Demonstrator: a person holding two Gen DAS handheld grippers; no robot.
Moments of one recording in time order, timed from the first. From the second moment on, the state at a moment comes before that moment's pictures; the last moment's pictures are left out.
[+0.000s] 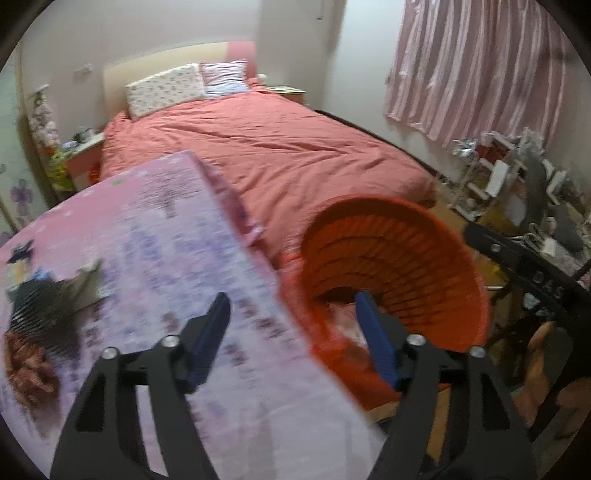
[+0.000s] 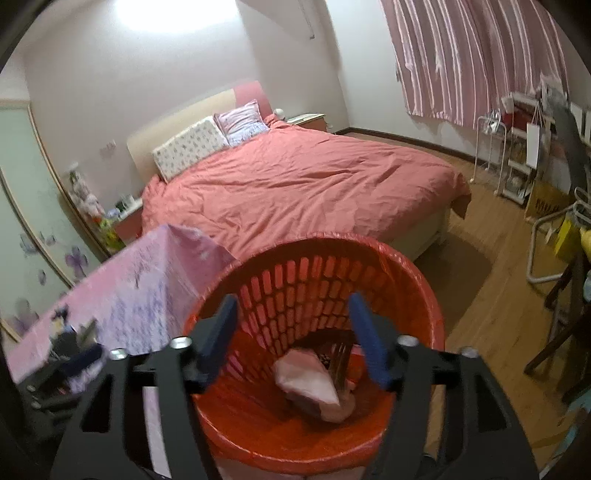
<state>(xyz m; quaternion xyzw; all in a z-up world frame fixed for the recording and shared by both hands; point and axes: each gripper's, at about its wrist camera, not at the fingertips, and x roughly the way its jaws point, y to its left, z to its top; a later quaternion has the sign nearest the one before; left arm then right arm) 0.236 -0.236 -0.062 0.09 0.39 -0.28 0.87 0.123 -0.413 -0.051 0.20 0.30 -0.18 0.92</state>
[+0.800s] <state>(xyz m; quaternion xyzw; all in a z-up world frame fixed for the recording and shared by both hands) 0.291 0.041 -0.087 -0.04 0.43 -0.04 0.90 0.143 -0.283 -0.063 0.14 0.35 -0.07 0.92</state>
